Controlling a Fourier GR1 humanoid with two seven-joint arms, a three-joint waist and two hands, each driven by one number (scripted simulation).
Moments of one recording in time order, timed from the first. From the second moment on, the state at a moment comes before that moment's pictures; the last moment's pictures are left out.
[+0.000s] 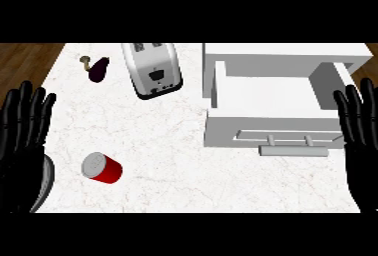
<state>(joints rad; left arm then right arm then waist) 0.02 0.11 0.00 -2.10 -0.03 0.01 -0.01 0.00 -0.08 0.00 -2.10 -0.02 0.01 -0.02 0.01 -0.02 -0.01</state>
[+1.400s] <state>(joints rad) 0.30 0.23 0.31 -2.14 0.44 -0.31 0.28 0.12 -0.08 -0.11 -2.11 -0.05 -0.02 0.19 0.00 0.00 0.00</state>
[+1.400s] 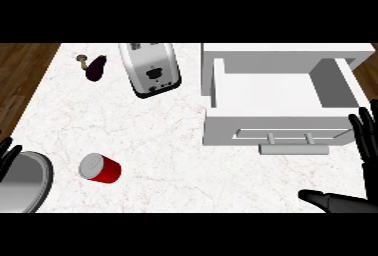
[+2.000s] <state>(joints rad) 0.30 0.11 0.21 -1.94 0.19 -0.34 0.12 0.14 -0.10 -0.18 -2.10 -0.09 0.03 0.14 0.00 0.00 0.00</state>
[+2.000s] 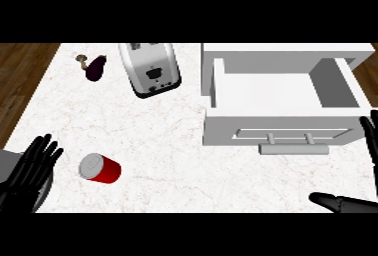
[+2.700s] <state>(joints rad) 0.24 0.07 0.23 -1.57 0.00 -0.31 -0.19 0.17 -0.10 -0.23 -2.17 -0.13 0.06 0.20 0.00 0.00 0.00</state>
